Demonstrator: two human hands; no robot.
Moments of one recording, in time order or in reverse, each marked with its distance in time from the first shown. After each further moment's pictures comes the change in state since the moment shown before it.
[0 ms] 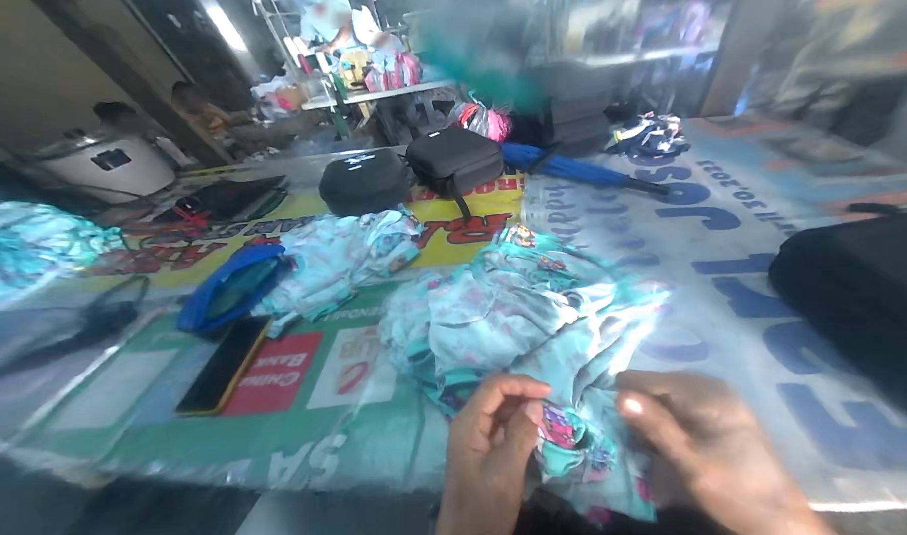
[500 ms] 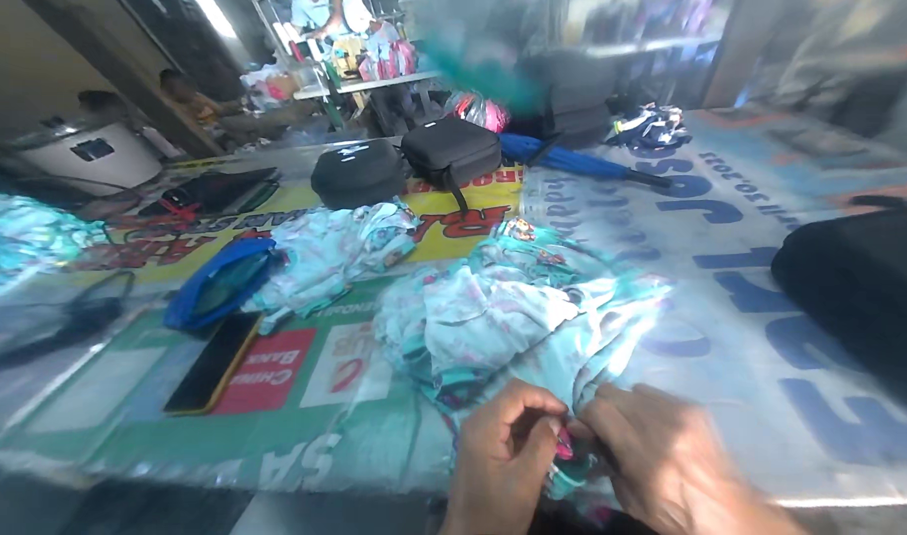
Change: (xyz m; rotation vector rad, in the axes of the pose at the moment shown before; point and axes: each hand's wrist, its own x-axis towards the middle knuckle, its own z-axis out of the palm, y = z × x) left_hand -0.001 -0.011 0.002 0.073 -0.114 0.031; right_hand -0.012 0.013 0.016 -0.984 -0.071 -0.367
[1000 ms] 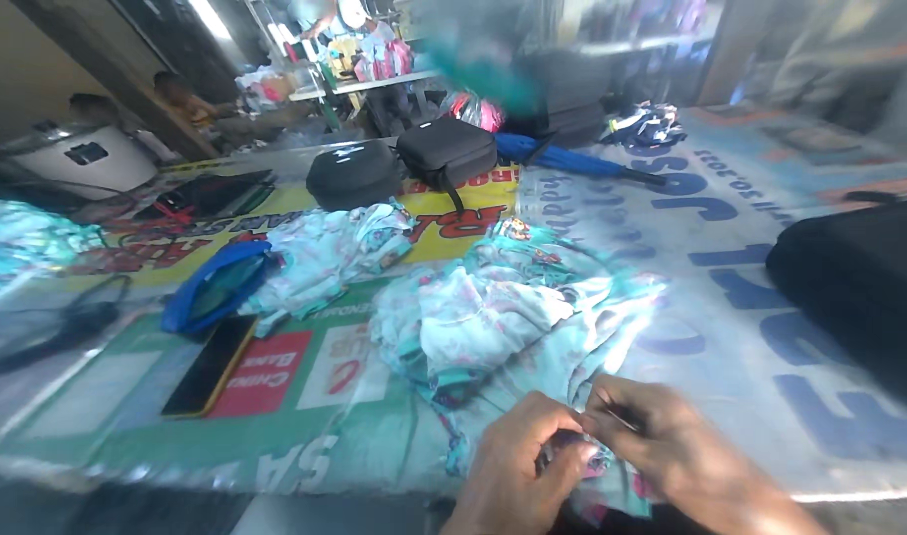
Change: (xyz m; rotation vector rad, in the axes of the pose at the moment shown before) left_hand -0.003 -0.008 0.001 0.210 -0.234 0.047; right_hand -0.001 0.009 -0.010 0.990 -0.203 0.526
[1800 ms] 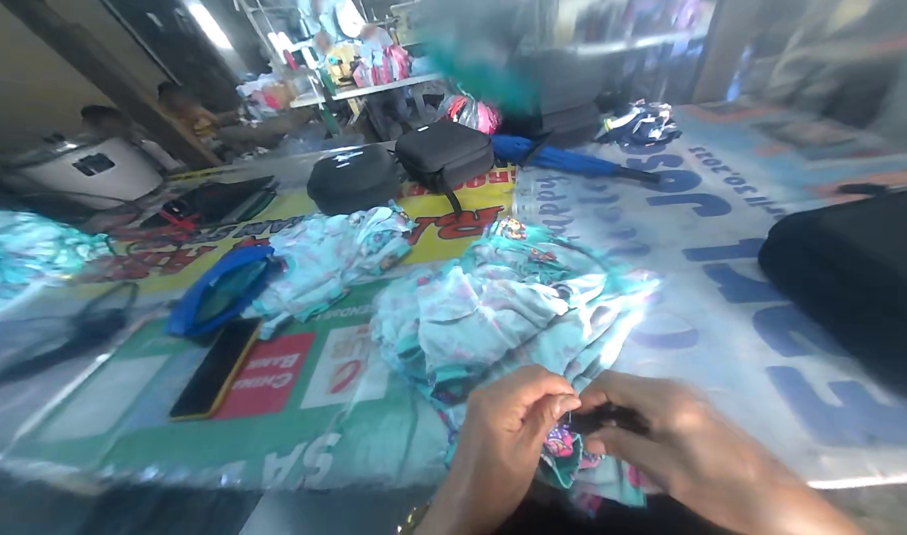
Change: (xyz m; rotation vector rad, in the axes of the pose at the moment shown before) left_hand 0.023 0.000 -0.009 0.054 0.074 0.132; right_hand -0.010 0.004 -0.017 -0.335 -0.058 -0.124
